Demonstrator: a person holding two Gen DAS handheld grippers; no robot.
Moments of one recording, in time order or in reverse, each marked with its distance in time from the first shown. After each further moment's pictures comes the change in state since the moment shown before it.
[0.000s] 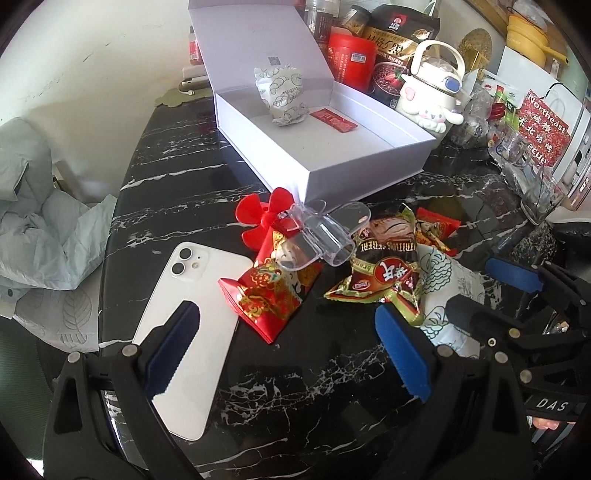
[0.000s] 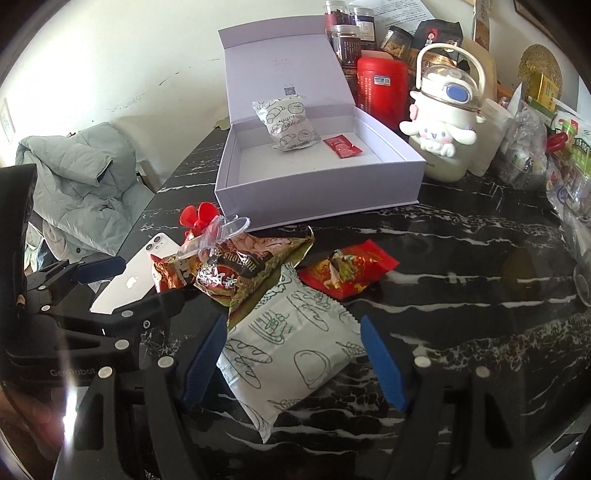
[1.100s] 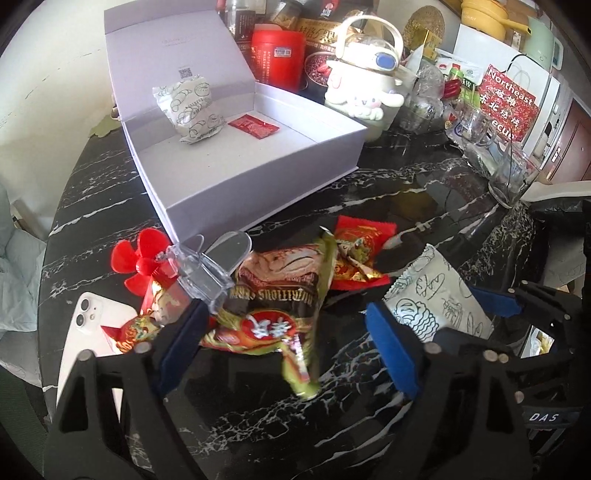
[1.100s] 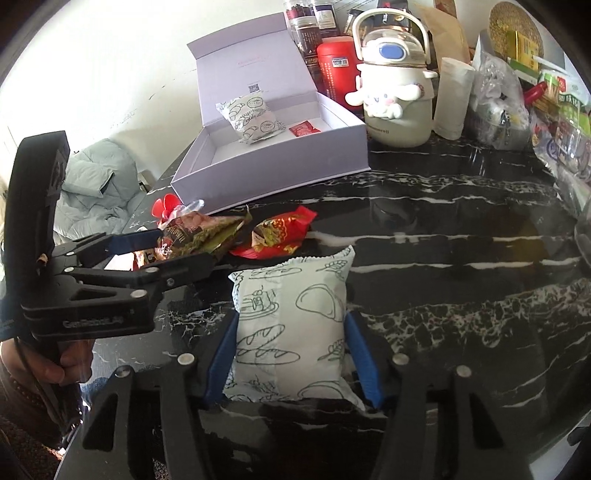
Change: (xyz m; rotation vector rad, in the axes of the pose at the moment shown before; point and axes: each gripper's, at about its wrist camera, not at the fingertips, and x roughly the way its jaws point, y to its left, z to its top) left arm 0.033 -0.077 0.021 0.127 -0.004 -0.095; right arm -0.007 -0.077 -0.034 0.072 -0.005 0.095
